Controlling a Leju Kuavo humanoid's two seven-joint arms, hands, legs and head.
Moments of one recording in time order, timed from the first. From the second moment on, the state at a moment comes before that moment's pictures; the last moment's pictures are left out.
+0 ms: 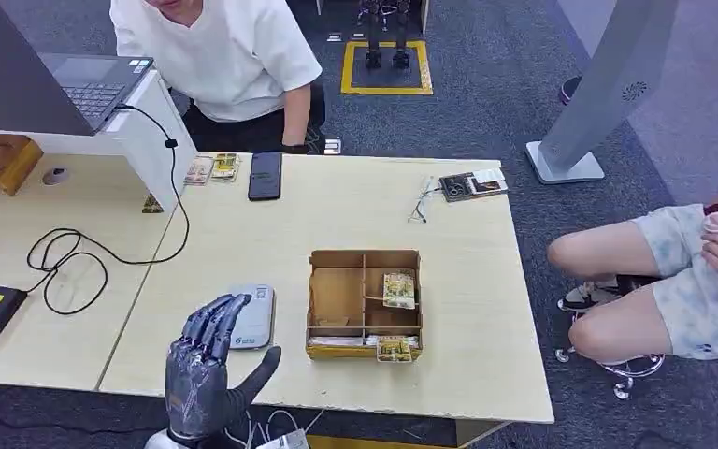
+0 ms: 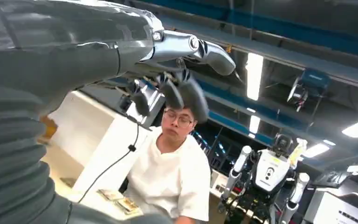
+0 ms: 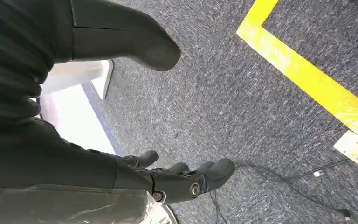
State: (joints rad) left arm 0.23 -0.28 -0.04 -1.67 -1.20 0.67 -0.70; right arm -0.04 0.13 -0.68 -0.20 1.52 -0.31 0.14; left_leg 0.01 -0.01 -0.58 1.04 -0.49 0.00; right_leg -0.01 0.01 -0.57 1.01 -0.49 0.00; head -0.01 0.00
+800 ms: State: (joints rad) left arm 0.20 -0.14 -0.28 -1.61 -1.29 0.67 -0.70; right arm -0.05 0.13 -0.68 -0.20 1.56 -0.30 0.12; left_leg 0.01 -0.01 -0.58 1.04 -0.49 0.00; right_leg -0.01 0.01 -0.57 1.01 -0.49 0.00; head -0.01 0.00
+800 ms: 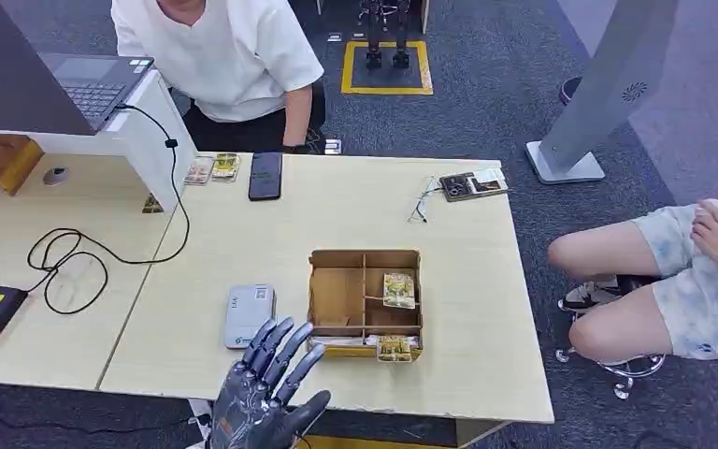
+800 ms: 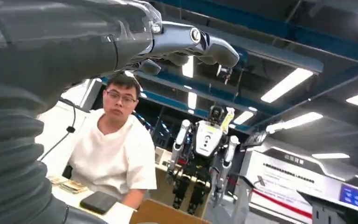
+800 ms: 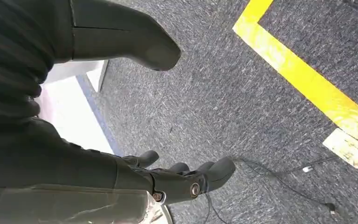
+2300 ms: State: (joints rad) left arm -0.13 -0.13 -0.58 -1.08 -1.40 0.67 -0.22; right arm -0.08 0.13 -0.60 -0.20 1.57 -0.25 0.15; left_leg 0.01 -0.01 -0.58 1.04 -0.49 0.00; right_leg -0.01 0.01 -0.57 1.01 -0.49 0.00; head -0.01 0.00
